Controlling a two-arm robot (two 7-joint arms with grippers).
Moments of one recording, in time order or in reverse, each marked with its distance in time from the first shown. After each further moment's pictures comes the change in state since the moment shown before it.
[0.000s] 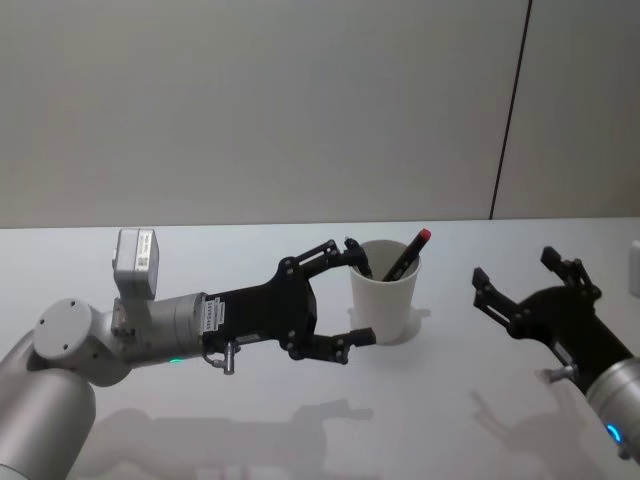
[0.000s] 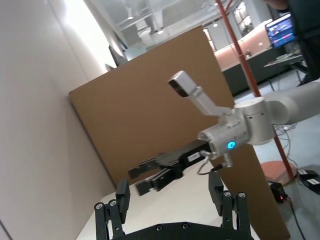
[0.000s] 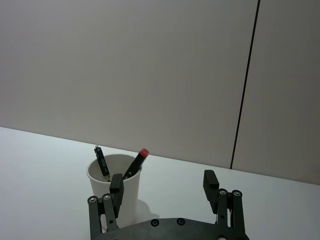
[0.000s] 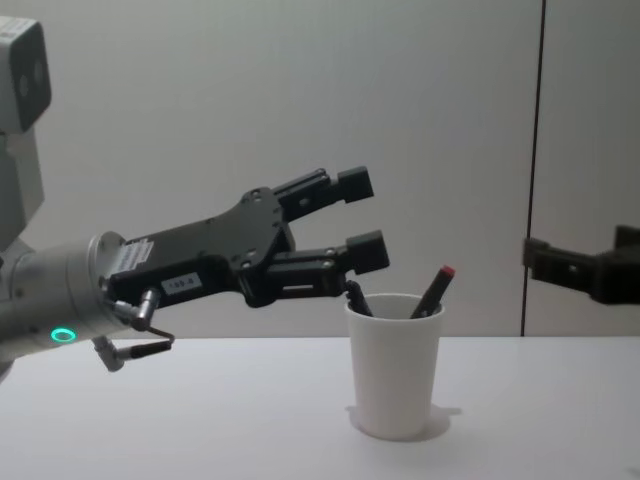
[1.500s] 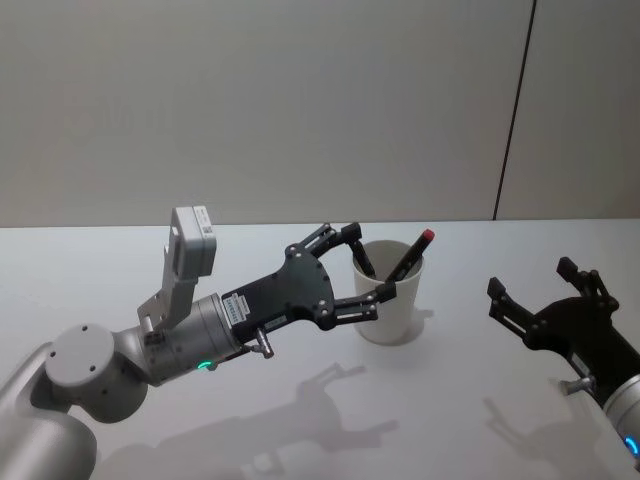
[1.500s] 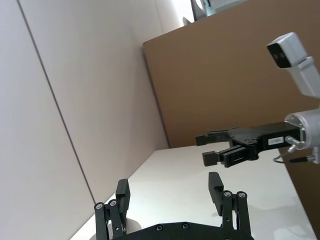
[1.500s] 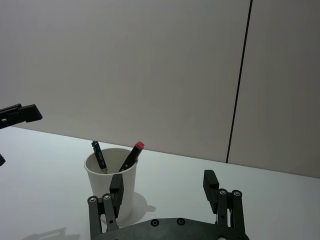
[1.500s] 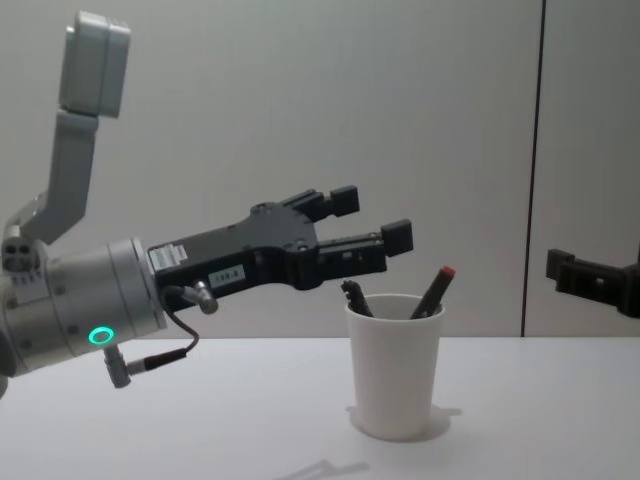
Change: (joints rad) left arm 0.181 0.065 0.054 -0.328 0.157 0.207 0.588; right arm -0.041 0.032 0.016 -0.026 0.030 -0.007 -0.004
